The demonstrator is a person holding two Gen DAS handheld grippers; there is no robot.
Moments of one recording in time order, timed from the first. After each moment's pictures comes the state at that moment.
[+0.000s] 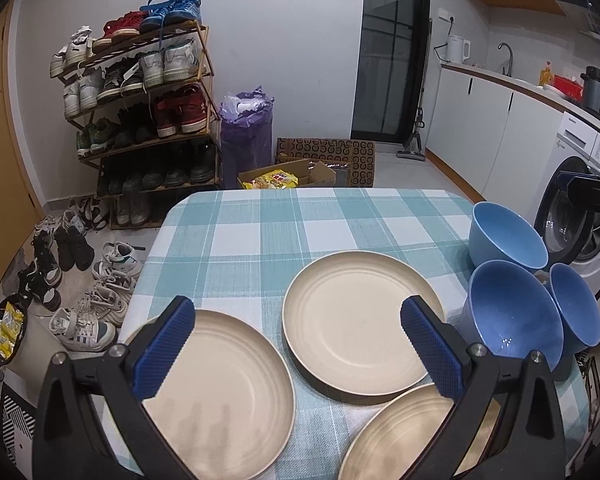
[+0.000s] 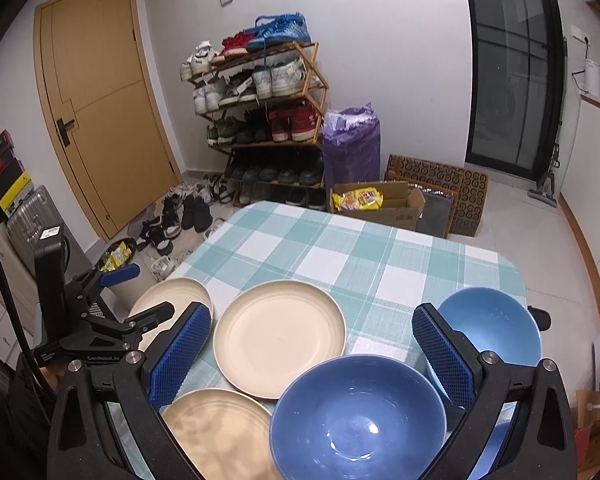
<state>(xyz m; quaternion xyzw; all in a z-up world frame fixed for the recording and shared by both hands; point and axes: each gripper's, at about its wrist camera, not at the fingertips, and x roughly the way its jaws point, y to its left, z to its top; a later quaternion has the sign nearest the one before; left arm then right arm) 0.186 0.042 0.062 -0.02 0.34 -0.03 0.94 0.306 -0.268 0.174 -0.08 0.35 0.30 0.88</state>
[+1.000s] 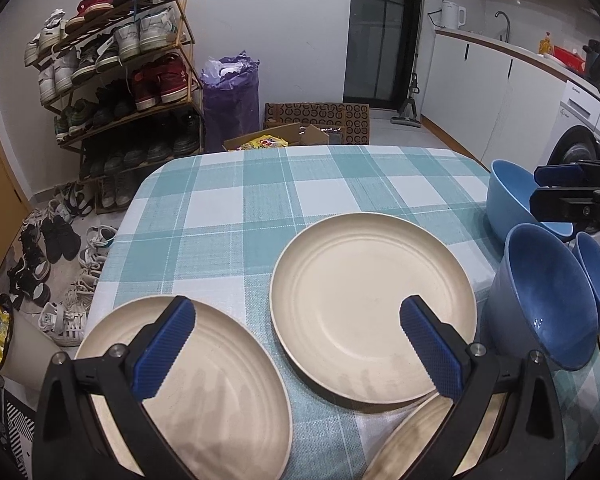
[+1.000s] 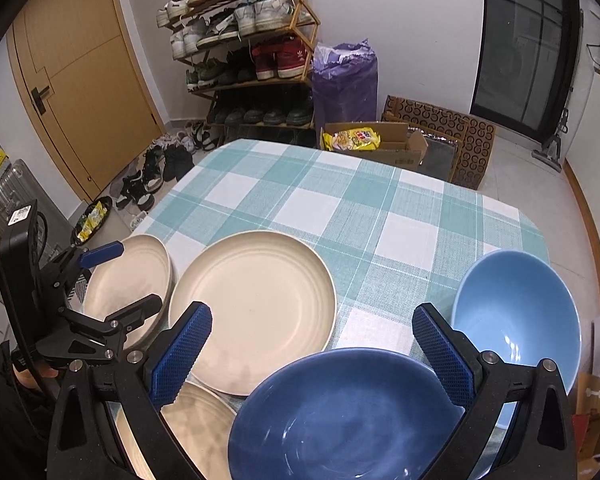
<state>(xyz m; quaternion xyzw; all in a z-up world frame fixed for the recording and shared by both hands) 0.227 0.034 0.013 -0.01 0.39 -0.05 0.92 0.373 -0.233 0.087 -0.12 0.44 0.28 0.84</state>
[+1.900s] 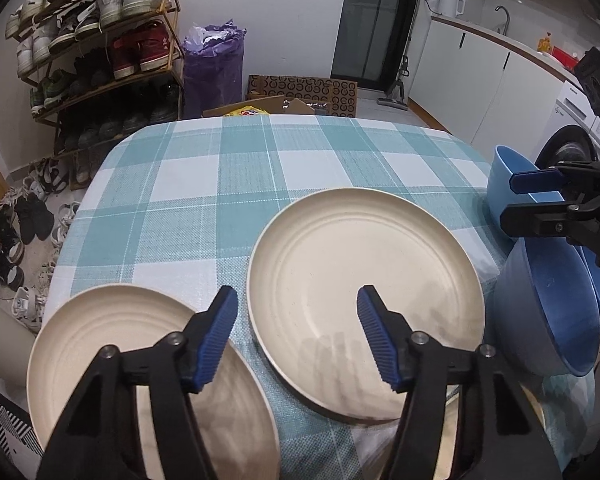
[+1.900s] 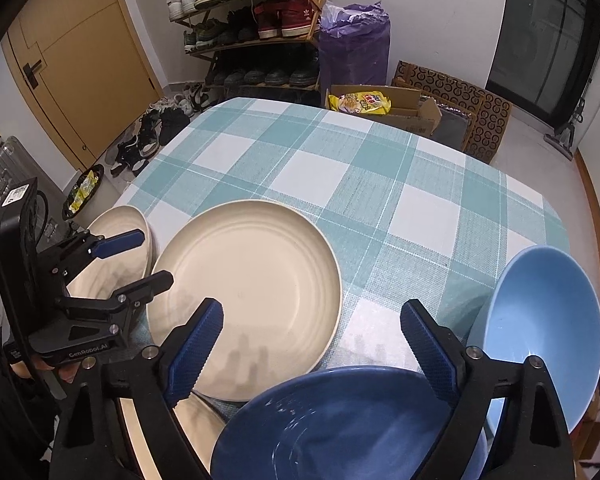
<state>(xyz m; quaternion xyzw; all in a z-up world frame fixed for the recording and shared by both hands) 0.253 0.035 -0.017 -0.04 0.43 -0.08 0.90 0.401 -0.210 0.047 -0.15 0.50 0.28 0.81</state>
